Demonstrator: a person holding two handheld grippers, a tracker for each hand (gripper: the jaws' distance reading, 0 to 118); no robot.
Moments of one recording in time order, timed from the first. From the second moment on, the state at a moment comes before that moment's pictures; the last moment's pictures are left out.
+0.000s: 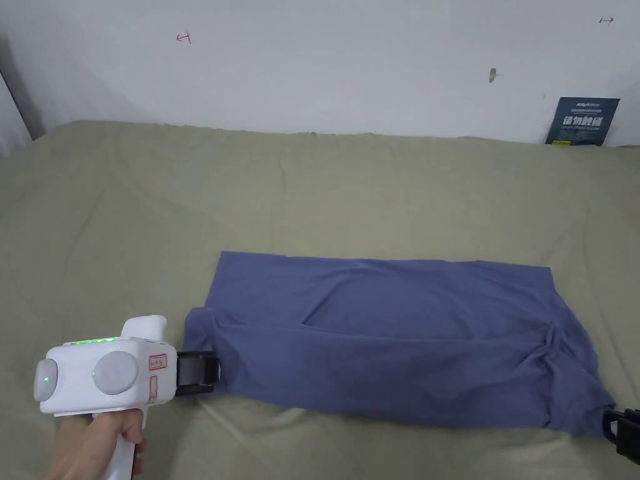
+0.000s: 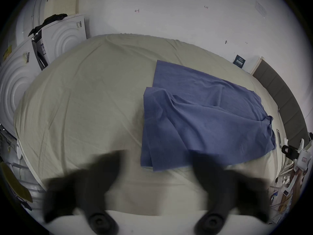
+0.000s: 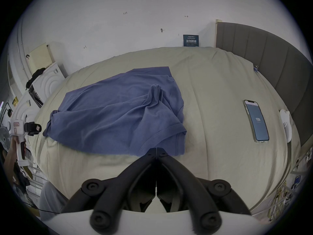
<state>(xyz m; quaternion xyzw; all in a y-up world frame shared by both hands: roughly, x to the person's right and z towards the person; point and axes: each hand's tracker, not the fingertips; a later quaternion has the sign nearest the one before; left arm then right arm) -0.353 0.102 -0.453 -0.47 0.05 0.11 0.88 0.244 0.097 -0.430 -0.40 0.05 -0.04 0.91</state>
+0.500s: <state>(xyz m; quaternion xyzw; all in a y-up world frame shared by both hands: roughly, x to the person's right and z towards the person) -0.345 0.088 -0.476 -0.50 0.03 0.09 0.86 0.255 0.078 -0.454 -0.42 0.03 -0.05 0.90</state>
